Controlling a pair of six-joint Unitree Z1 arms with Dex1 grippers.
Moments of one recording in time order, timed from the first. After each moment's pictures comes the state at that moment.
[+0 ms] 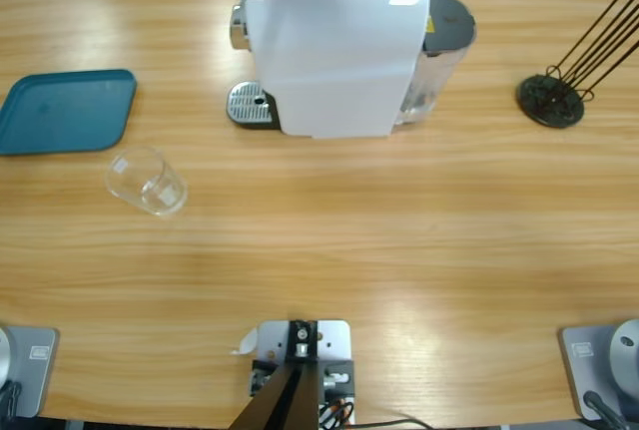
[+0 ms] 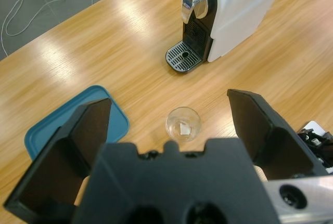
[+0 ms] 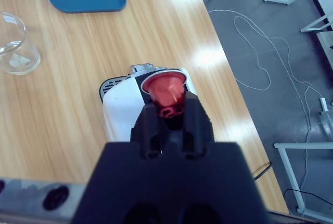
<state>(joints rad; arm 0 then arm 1) -0.90 0.95 -1.00 0.65 0.18 -0.07 0.82 1.77 -1.41 0.20 0.02 -0.55</state>
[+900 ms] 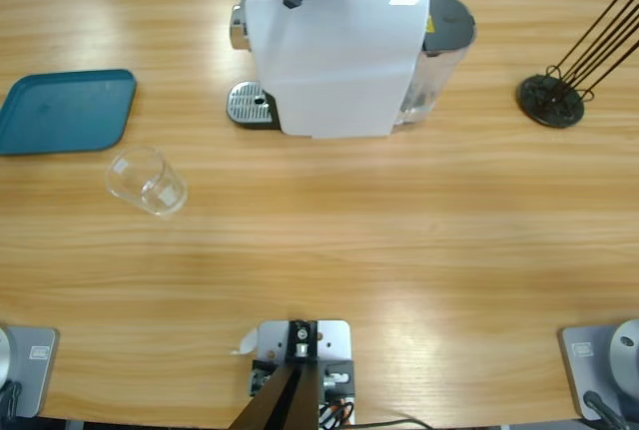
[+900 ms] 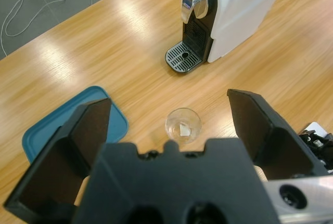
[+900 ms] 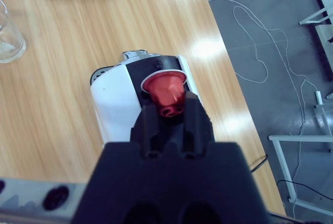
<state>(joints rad) -0.90 0.95 -0.97 0.61 0.18 -0.07 0.82 1.80 -1.44 0.23 -0.03 -0.57</state>
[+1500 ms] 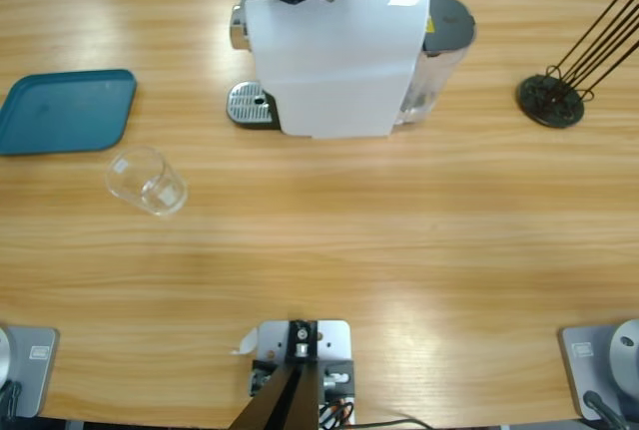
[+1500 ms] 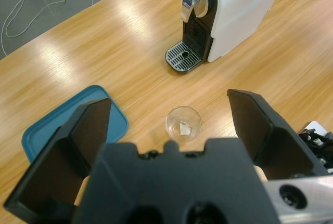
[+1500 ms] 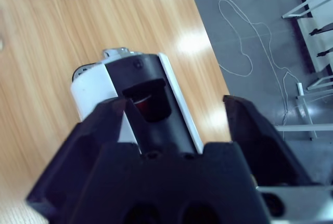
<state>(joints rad) -0.90 0.93 -0.95 0.61 0.18 -0.07 0.85 1.80 -1.46 0.24 -0.12 -0.57</state>
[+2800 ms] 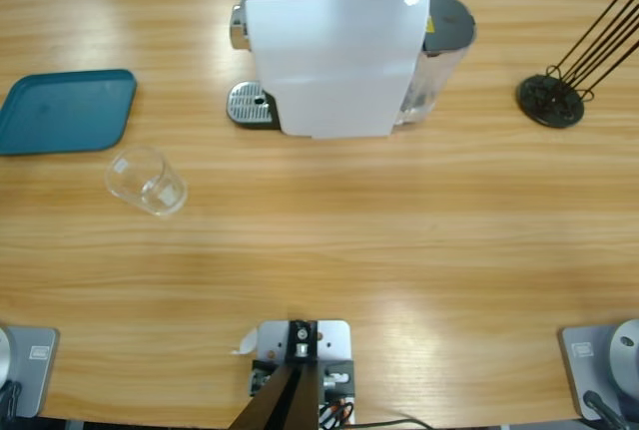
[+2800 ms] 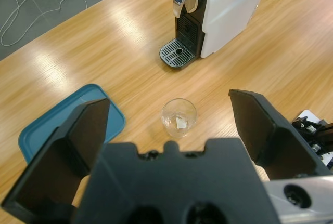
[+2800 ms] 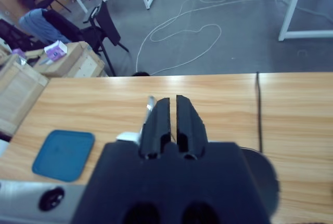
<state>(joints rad) -0.90 0.83 -0.90 0.62 0.15 -0.05 0.88 1.60 -1.39 0.16 -0.52 0.54</state>
